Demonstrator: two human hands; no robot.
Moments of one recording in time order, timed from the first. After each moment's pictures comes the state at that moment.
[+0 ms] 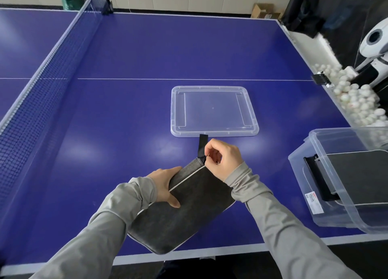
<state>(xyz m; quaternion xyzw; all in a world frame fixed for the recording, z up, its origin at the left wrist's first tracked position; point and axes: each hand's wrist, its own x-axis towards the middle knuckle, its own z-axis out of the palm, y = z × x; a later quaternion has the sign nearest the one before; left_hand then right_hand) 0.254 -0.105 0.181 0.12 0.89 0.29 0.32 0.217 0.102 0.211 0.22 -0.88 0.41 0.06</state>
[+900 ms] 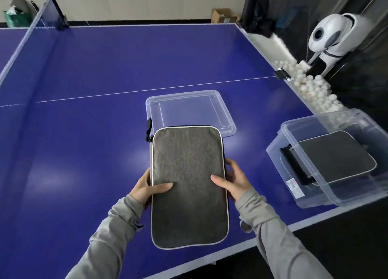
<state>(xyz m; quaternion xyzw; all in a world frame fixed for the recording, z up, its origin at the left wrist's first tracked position) 0.246 -0.105 0.169 -0.08 0.59 0.77 0.24 0.260 0.146 0.181 -0.16 -0.69 0.69 -0.12</state>
